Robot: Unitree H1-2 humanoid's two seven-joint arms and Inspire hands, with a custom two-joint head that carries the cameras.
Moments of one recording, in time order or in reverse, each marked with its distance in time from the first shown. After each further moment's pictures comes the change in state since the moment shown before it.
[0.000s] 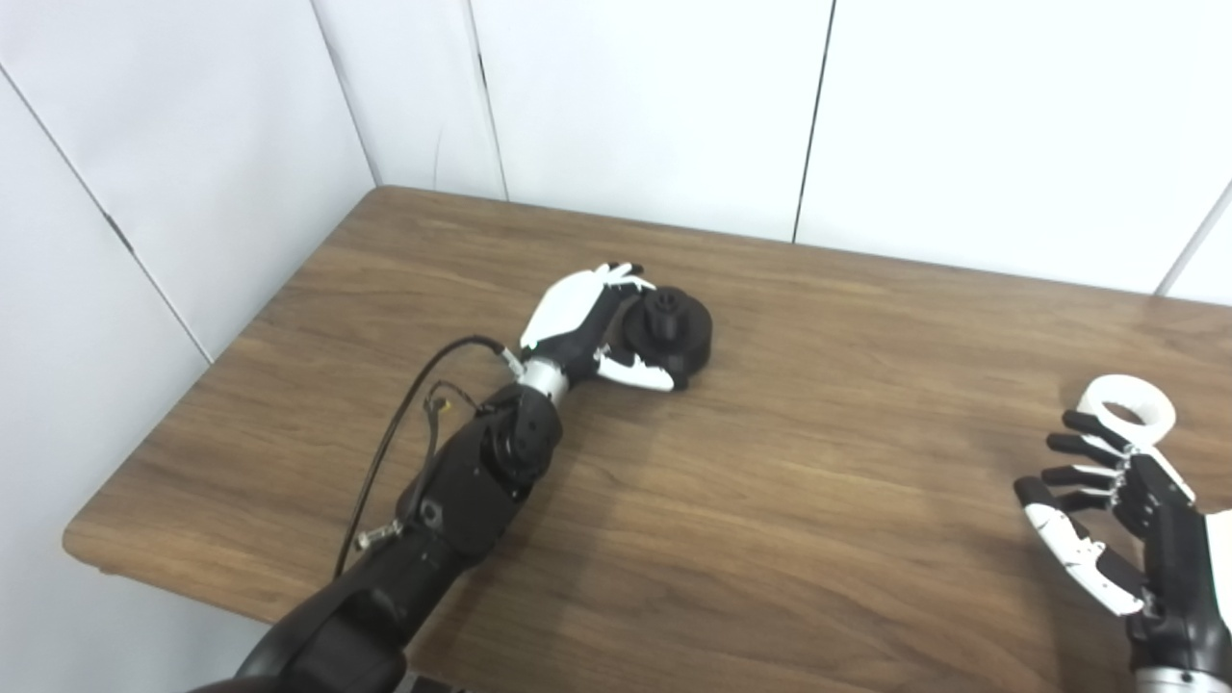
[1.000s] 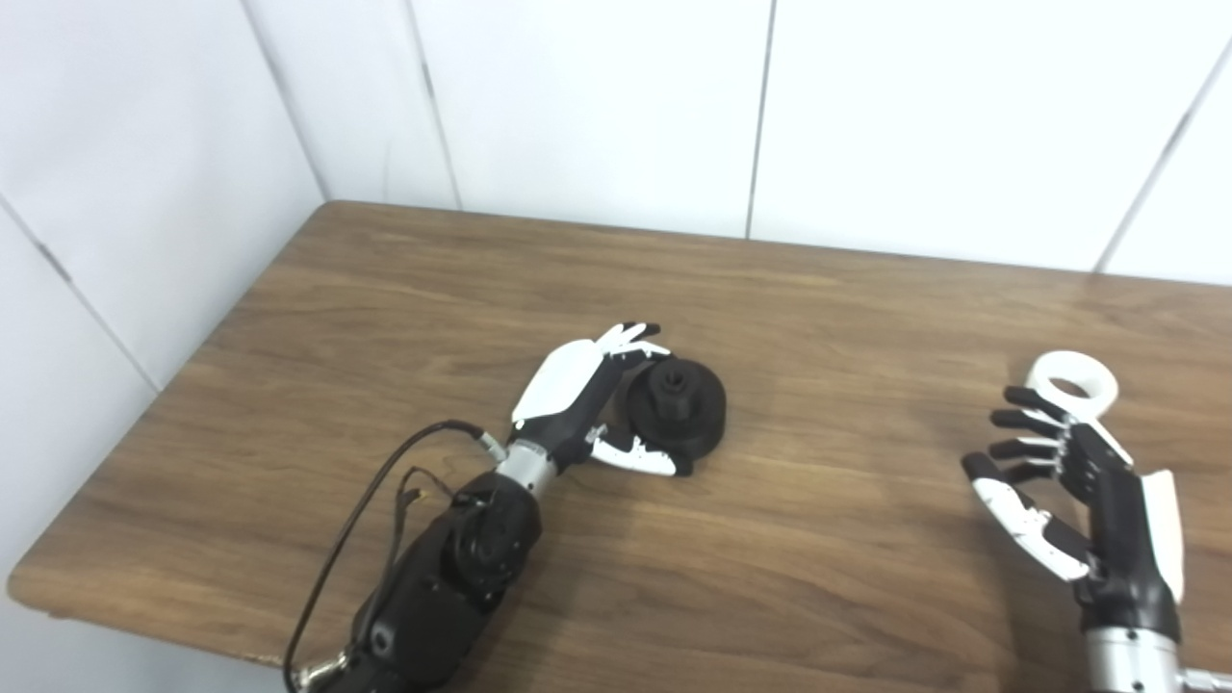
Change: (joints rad) left arm 0.213 -0.044 -0.049 -0.322 0.024 -0.018 -0.072; right arm -0.003 0.011 0.011 -0.009 -0.030 0.000 -0.005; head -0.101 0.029
